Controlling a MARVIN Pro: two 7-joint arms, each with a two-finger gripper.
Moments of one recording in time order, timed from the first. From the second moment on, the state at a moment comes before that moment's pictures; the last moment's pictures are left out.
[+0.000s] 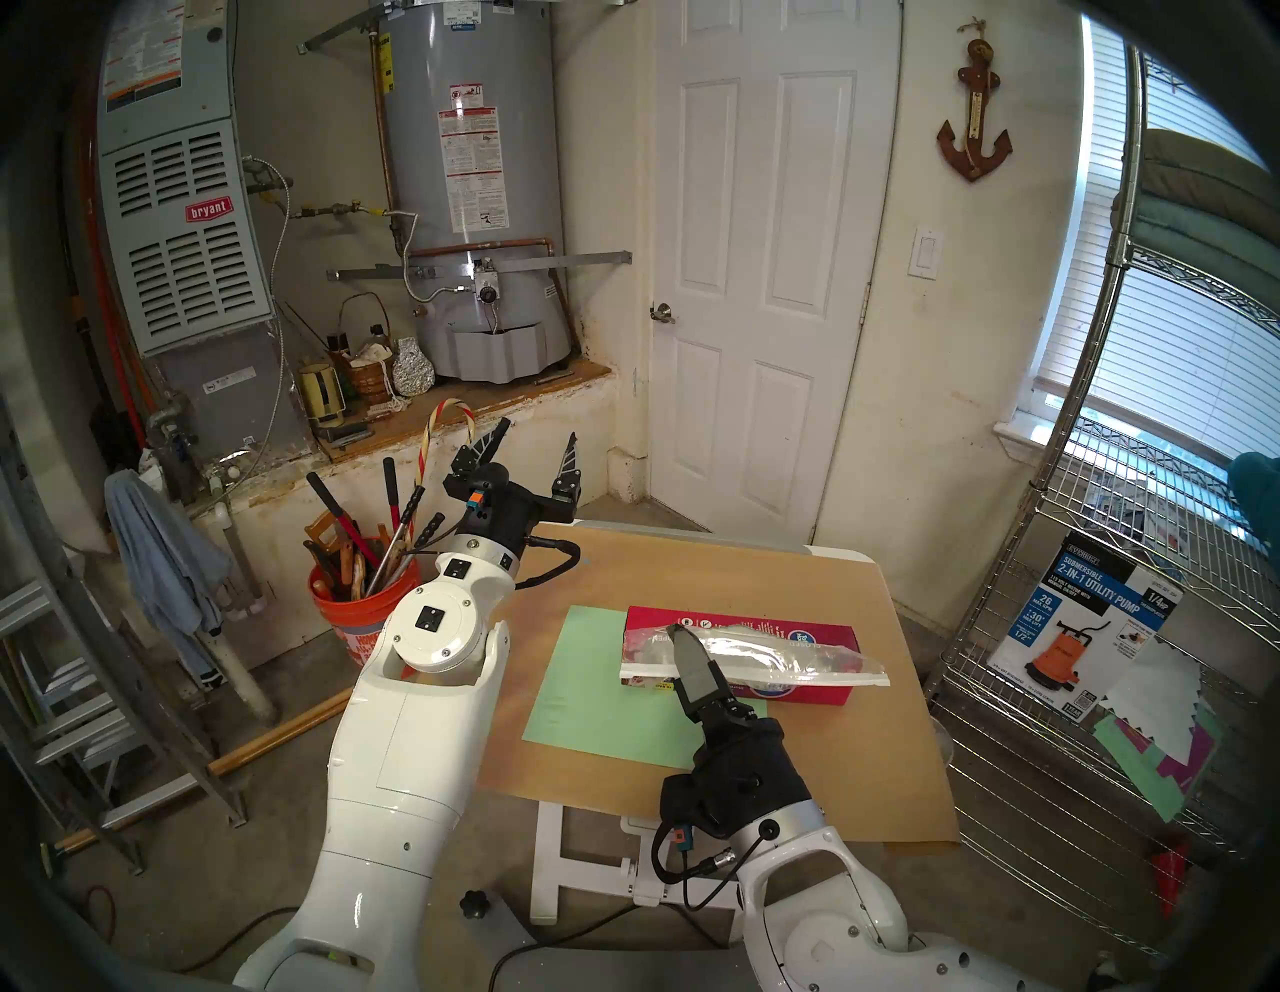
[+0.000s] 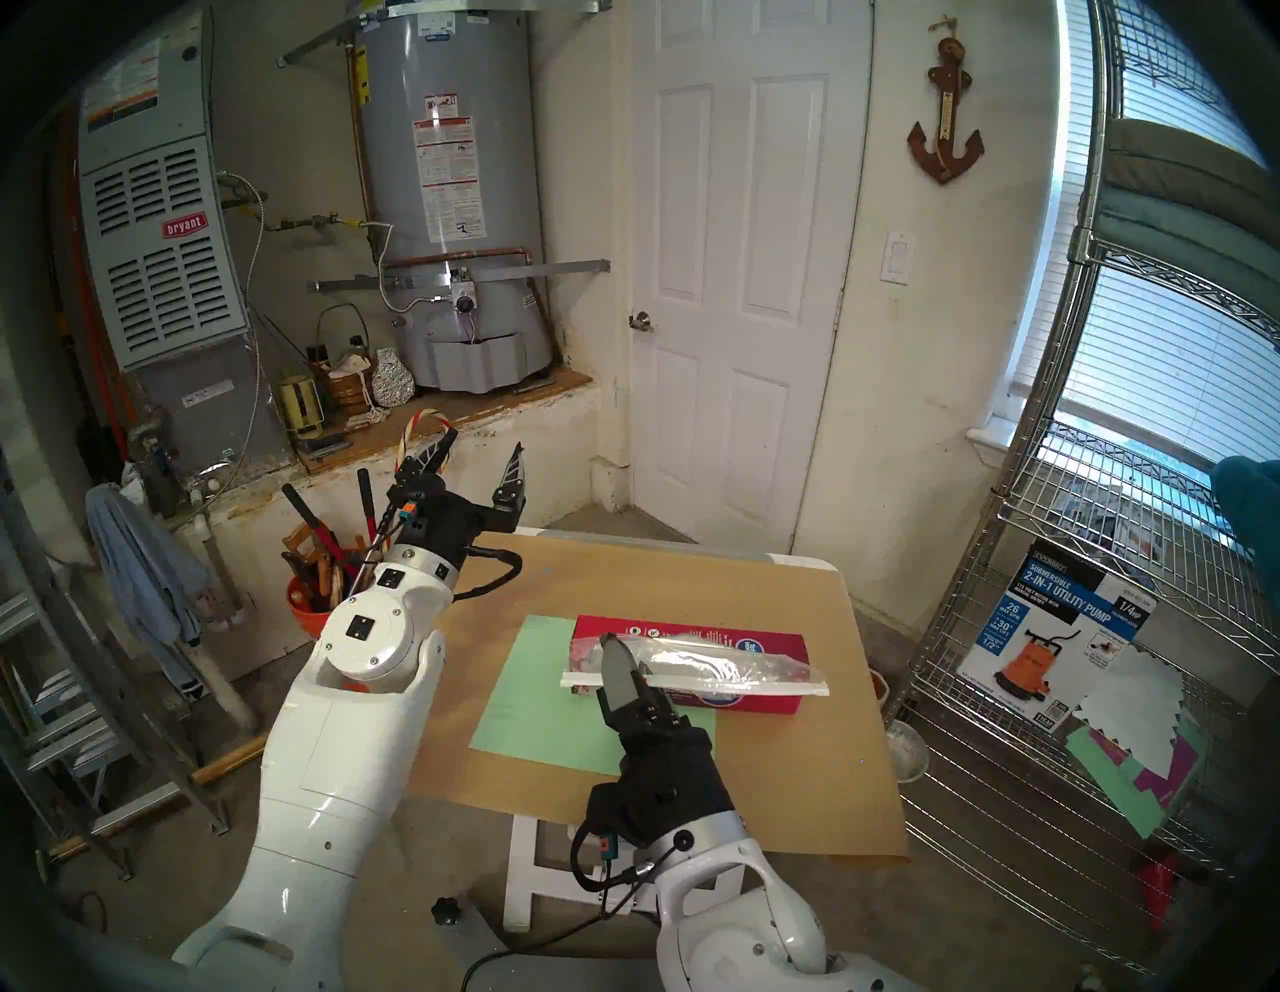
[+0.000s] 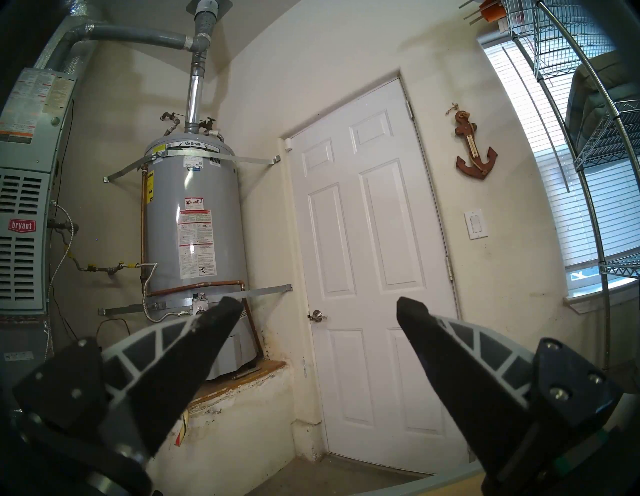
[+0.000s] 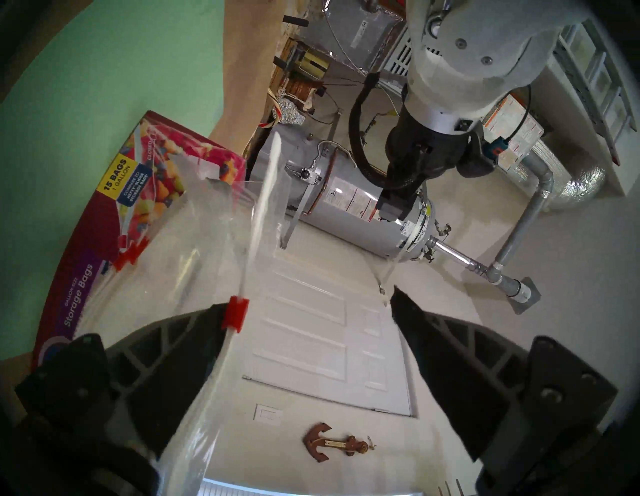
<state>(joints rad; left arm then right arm) 1.41 -1.52 -1.53 -1.58 0.00 -0.22 -0.15 -1.87 -1.00 0.88 -2.08 -1.86 0.51 0.09</state>
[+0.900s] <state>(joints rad) 1.41 -1.52 -1.53 -1.58 0.00 -0.22 -0.15 -1.64 -1.04 1.03 -2.22 -1.53 0.15 0.56</state>
